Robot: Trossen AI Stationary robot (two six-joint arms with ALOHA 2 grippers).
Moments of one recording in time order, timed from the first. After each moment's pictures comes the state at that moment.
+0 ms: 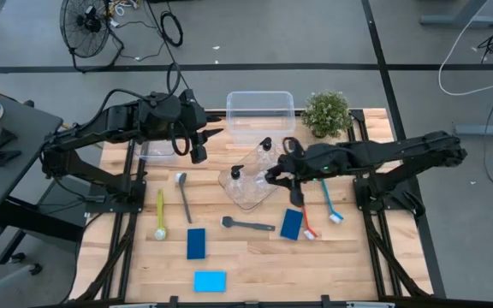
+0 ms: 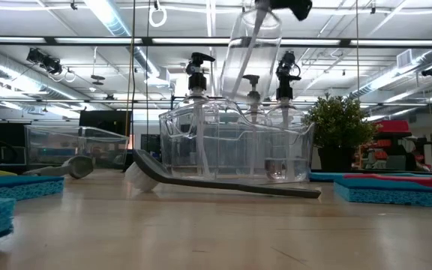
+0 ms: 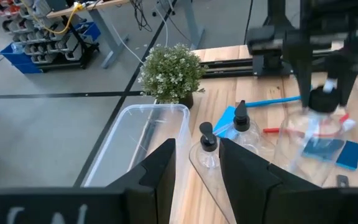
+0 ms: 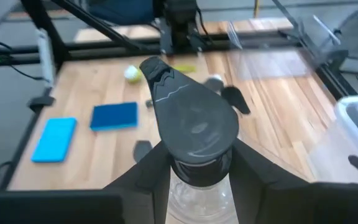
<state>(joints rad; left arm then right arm) 0.11 1.32 1.65 -0.77 -0.27 0.18 0.14 1.27 1.17 -0.43 0.13 0.12</state>
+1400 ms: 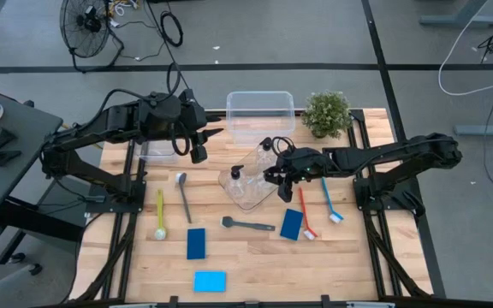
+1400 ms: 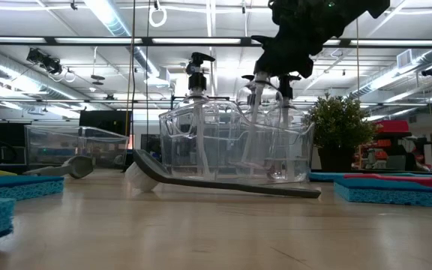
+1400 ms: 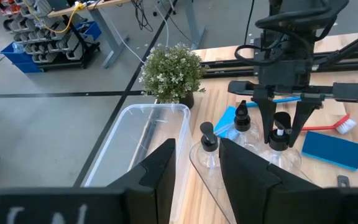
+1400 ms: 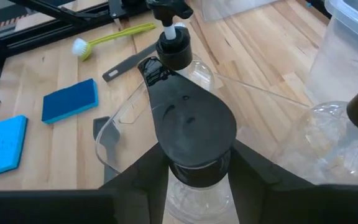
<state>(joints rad) 0.11 1.32 1.65 -0.77 -0.27 0.18 0.03 1.32 0.91 -0.21 0.11 0.31</state>
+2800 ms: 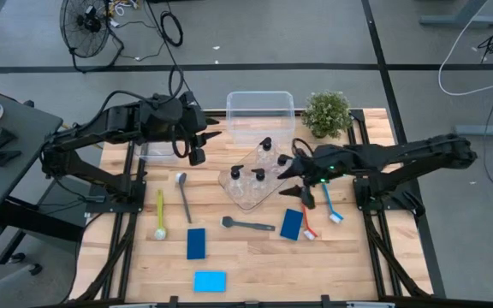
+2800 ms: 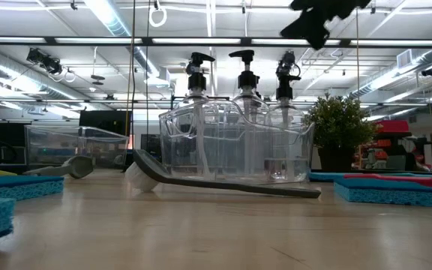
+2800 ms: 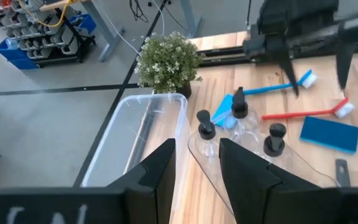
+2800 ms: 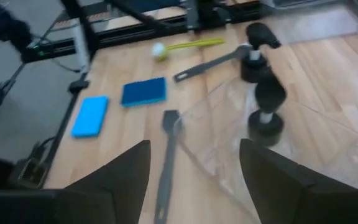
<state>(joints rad) 0.10 1.32 1.65 -0.82 -0.27 0.19 0.08 1.12 0.91 -0.31 -0.07 0.20</state>
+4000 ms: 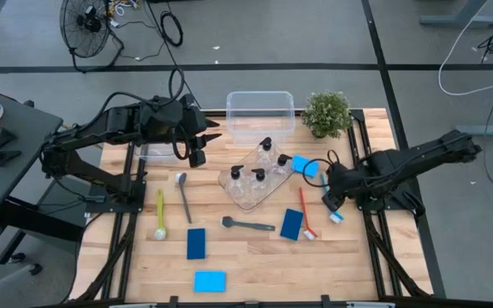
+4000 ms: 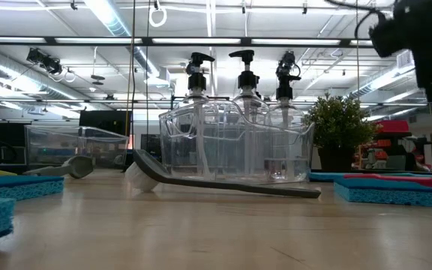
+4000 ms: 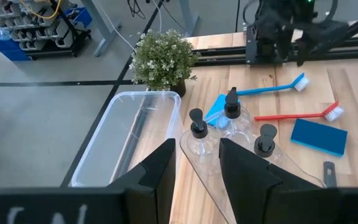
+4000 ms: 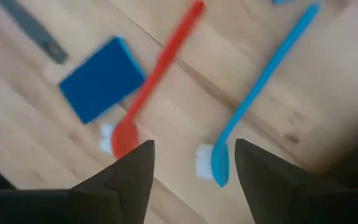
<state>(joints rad) 0.09 1.32 1.65 -0.83 -0.27 0.14 0.27 0.97 0.84 -1.15 0.00 1.18</state>
